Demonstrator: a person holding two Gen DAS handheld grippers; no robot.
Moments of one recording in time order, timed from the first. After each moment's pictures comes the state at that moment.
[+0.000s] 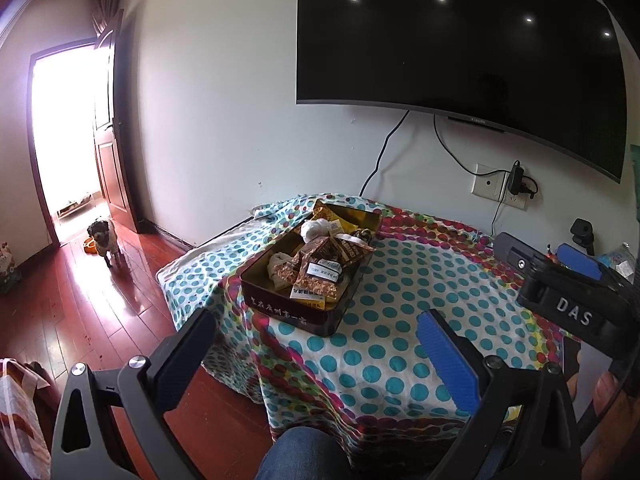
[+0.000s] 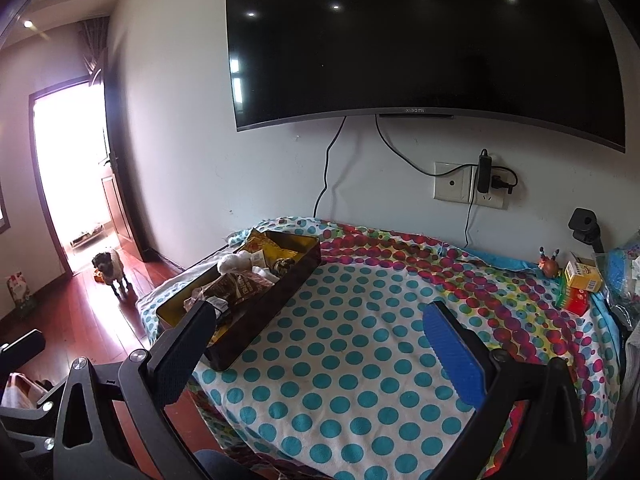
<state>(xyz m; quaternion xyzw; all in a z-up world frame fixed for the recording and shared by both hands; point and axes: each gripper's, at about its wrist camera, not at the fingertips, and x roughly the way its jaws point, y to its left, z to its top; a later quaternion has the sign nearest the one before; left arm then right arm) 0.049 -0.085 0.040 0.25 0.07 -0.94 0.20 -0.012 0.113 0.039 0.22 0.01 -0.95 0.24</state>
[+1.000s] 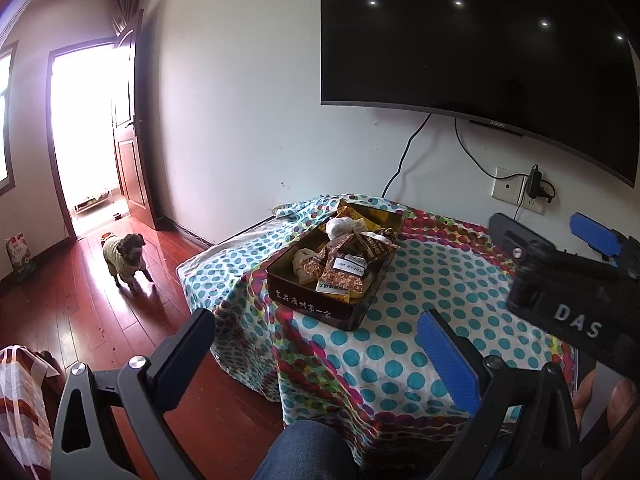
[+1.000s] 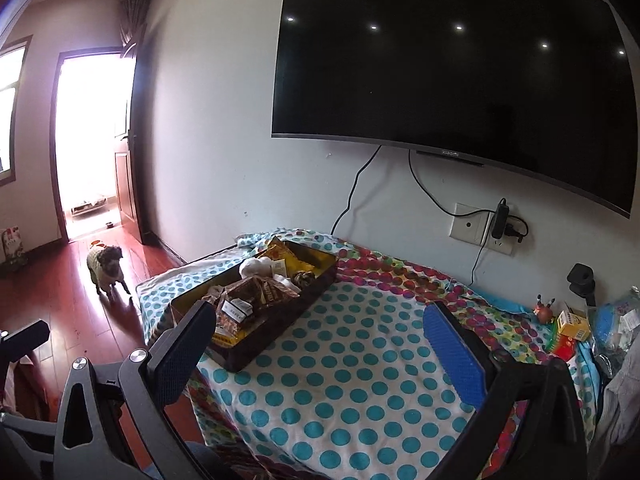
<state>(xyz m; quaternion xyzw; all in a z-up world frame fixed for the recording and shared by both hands) 0.067 -0.092 0.034 0.24 0.07 -0.94 0.24 0.028 0.073 0.054 0.17 0.09 -0.95 0.25</state>
